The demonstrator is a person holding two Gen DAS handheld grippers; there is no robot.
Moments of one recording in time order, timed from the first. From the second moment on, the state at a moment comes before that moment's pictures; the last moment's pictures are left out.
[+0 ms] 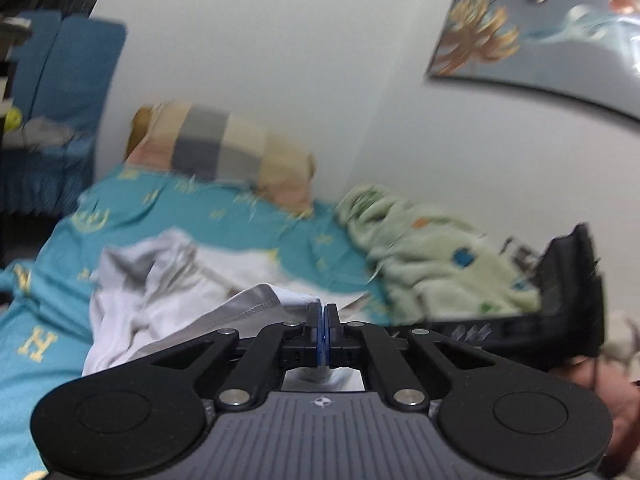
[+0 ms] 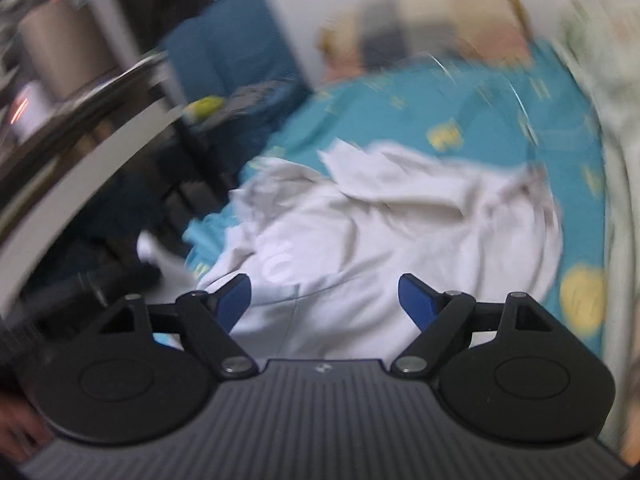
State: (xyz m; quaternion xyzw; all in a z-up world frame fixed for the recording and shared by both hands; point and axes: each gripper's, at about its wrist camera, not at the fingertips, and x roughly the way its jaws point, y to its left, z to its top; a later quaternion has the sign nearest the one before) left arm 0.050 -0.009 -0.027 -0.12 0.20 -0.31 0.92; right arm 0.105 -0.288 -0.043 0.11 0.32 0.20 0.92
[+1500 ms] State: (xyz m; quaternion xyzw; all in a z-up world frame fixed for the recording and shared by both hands) left arm 0.064 0.007 -0.031 -0.05 0.26 -0.23 0.94; right arm 0.109 -0.376 -0.046 0.29 0.25 0.00 0.93
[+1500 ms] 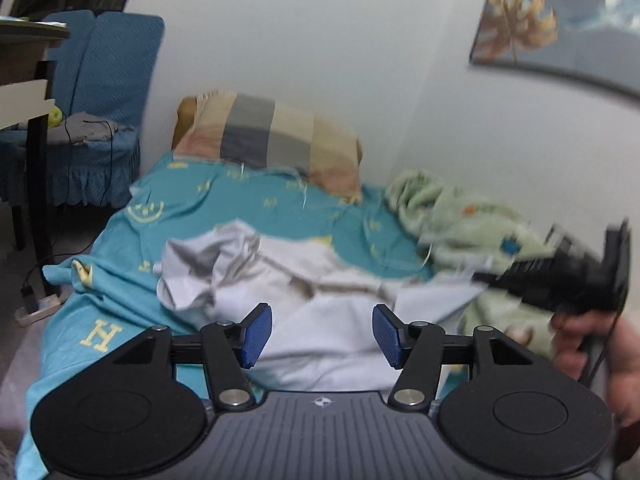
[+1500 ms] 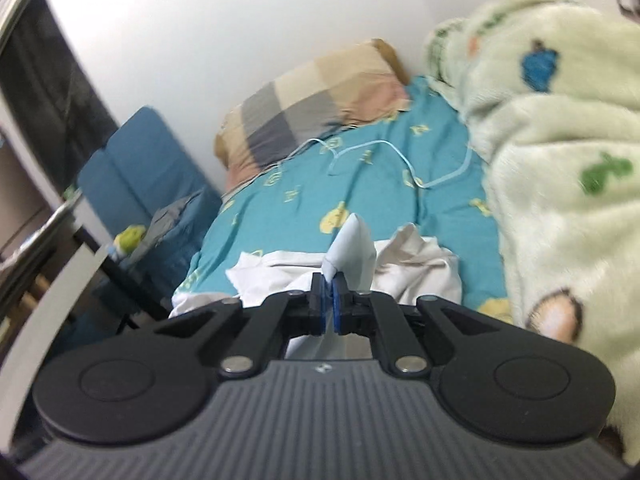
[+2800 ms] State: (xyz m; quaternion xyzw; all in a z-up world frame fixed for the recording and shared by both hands) left arm 0.180 0.121 -0.033 -0.32 0.25 -0.24 0.88; right arm 0.084 -0.263 -0.021 0.07 0.25 0.39 0.89
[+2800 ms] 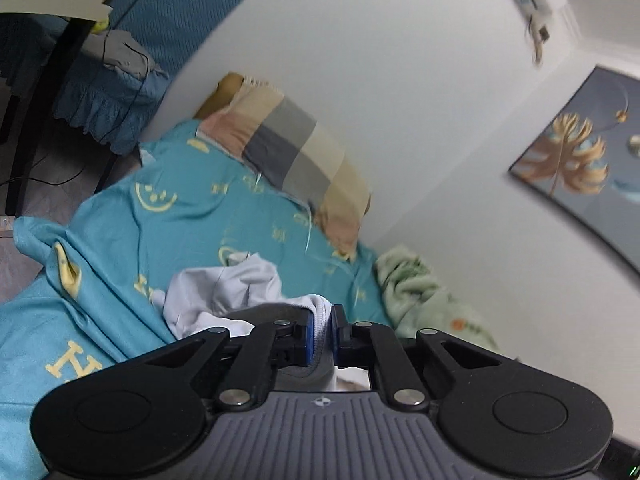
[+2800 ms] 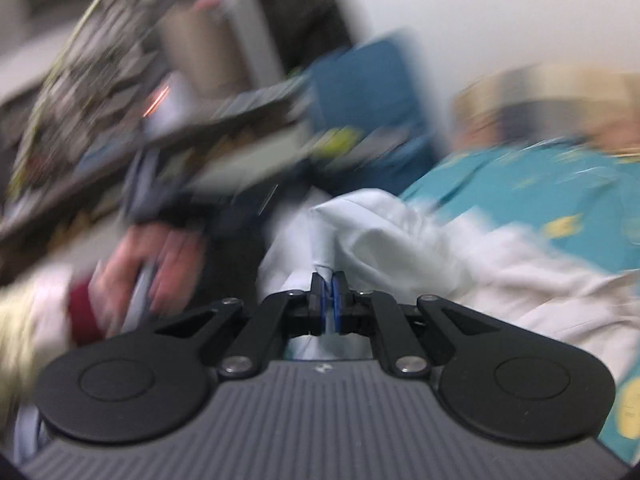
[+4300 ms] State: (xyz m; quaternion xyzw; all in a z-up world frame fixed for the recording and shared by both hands) left arm 0.109 0.067 -0.071 -0.12 0.37 -0.07 0.92; right arm 0.176 -0.146 -0.105 -0.01 0.40 0.35 0.85
